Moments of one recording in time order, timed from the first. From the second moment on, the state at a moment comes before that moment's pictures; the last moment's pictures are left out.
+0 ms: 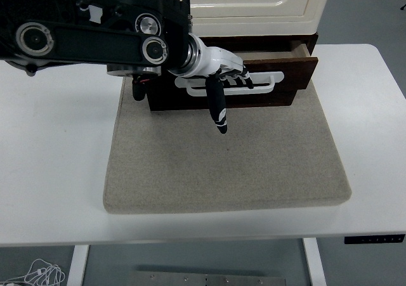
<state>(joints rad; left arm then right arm) -1.95 0.35 0.31 -1.54 0.27 -0.04 0.55 -0.03 0.00 0.13 0.15 -0.05 0.01 -0.03</state>
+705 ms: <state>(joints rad) -1.95 0.36 0.28 -1.54 0.27 -0.09 0.55 -0.03 0.00 0.13 0.15 -0.05 0.01 -0.03</state>
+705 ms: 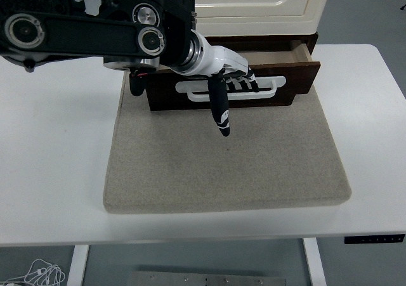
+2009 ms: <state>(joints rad) -1.90 0.37 -0.52 -1.21 0.17 -0.13 0.43 -0.03 0.00 0.13 0.15 -0.05 0.01 -0.03</state>
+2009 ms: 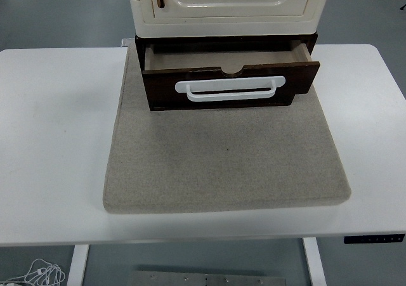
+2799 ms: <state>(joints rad) -1.63 0.46 -0.88 -0.62 0.09 0.19 0.00 -0.03 0.00 0.13 0.15 -0.05 0.01 -0.03</state>
